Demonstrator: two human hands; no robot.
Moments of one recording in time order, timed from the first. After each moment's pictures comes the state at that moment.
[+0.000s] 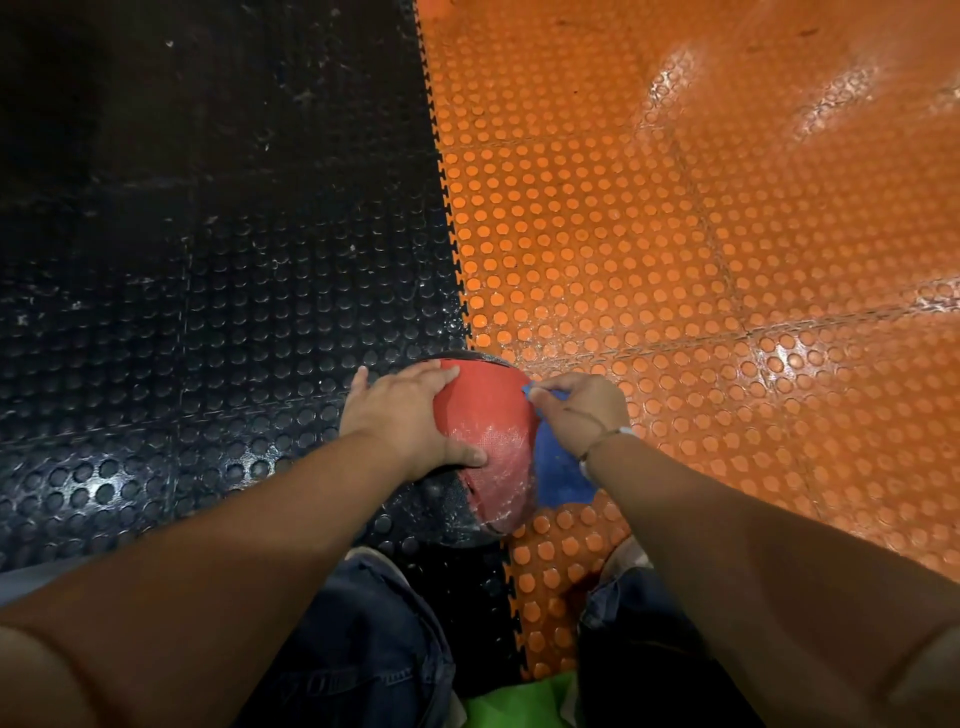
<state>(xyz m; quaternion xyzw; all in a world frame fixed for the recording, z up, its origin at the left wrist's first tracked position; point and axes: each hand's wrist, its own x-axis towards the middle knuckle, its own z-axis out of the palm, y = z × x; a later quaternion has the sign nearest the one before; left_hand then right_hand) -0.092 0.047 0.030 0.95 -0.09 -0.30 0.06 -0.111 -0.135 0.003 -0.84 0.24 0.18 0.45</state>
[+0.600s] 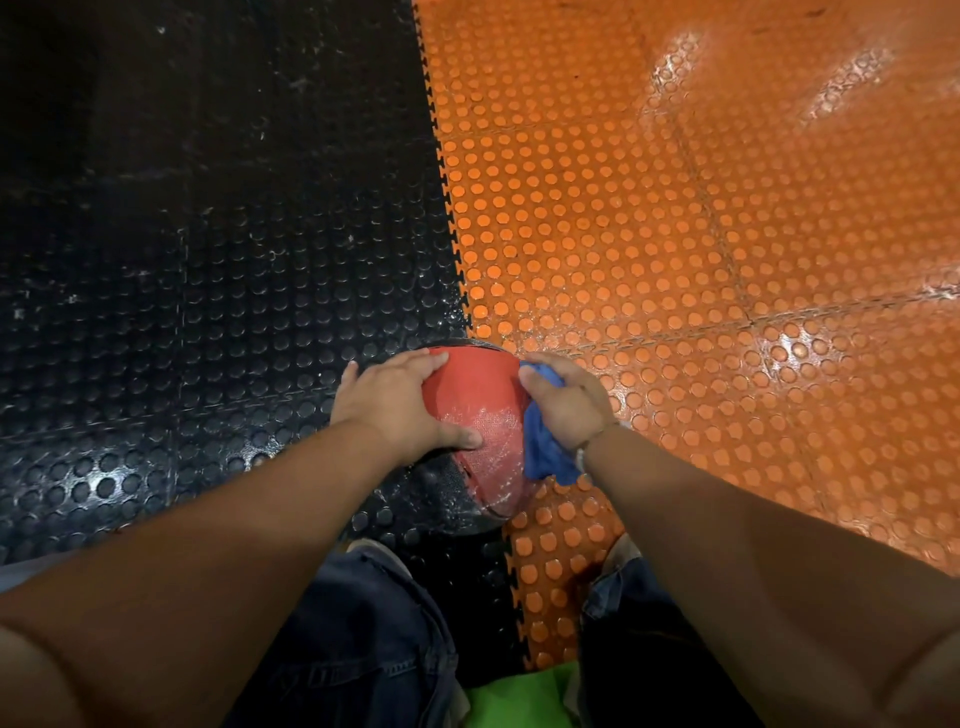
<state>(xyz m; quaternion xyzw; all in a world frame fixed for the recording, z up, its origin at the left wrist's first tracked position) -0.088 0.055 0.024 0.95 -0.05 -0.29 0.11 -0.111 -0.124 -0.013 -0.76 0.29 0.17 0.55</state>
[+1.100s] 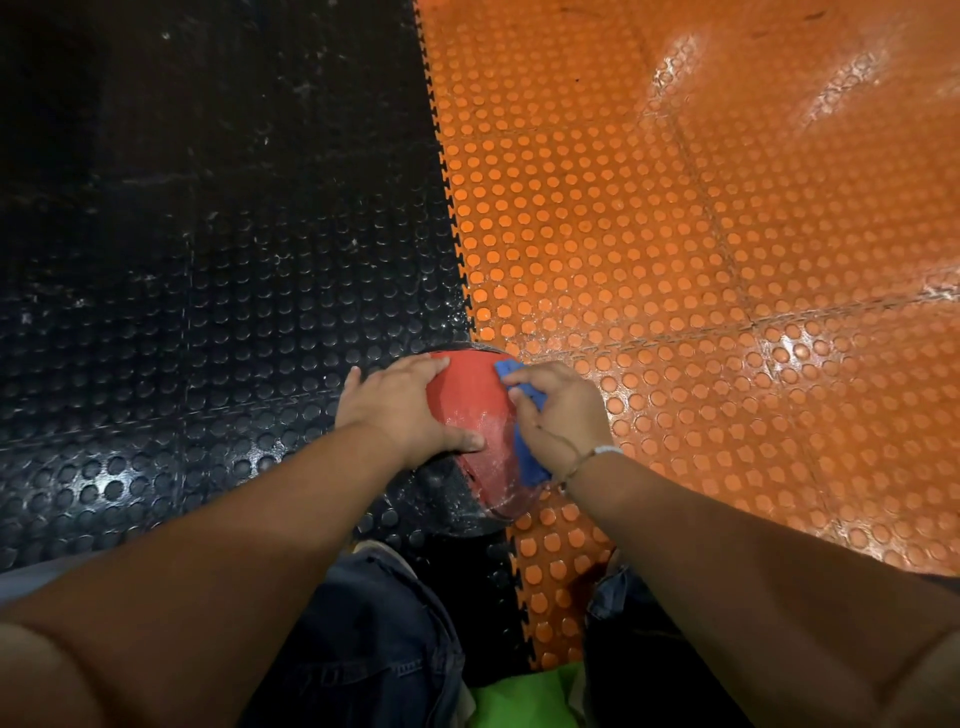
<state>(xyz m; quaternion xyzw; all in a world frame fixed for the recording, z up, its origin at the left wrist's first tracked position) -0.089 0.054 0.029 0.95 -0.05 -0.31 0.09 -0.125 -0.112 -0.004 -0.91 0.08 0.08 0.41</state>
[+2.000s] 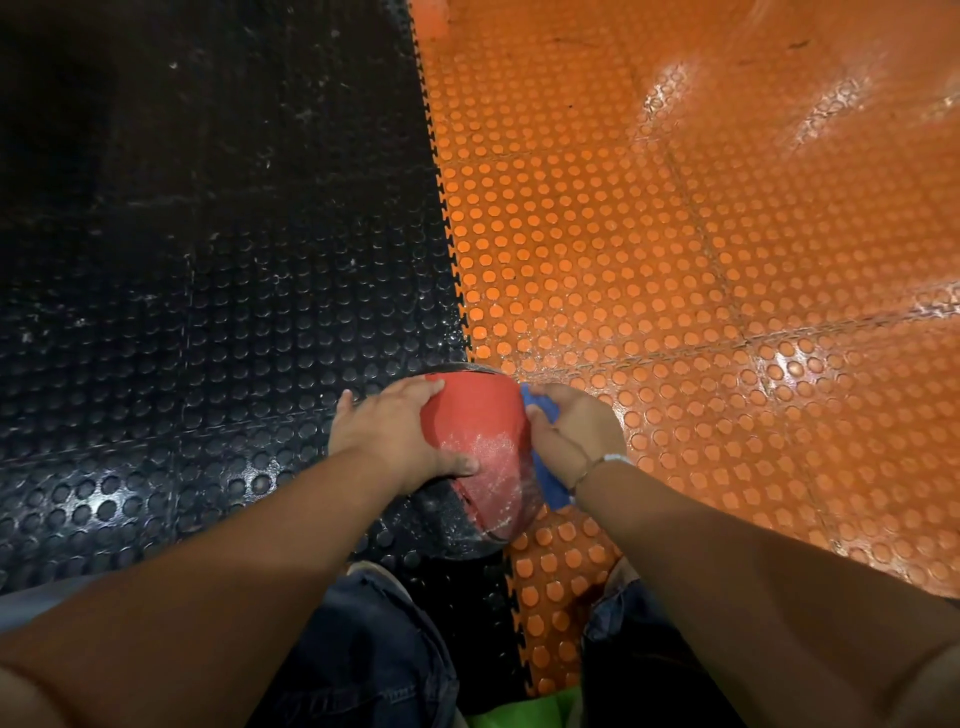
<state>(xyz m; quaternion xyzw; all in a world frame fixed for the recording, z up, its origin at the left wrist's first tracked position) -0.093 0.053 0.033 0.95 -0.04 -0.31 0.08 -0.119 -0.133 -0.004 -0.90 0.16 0.17 0.37</state>
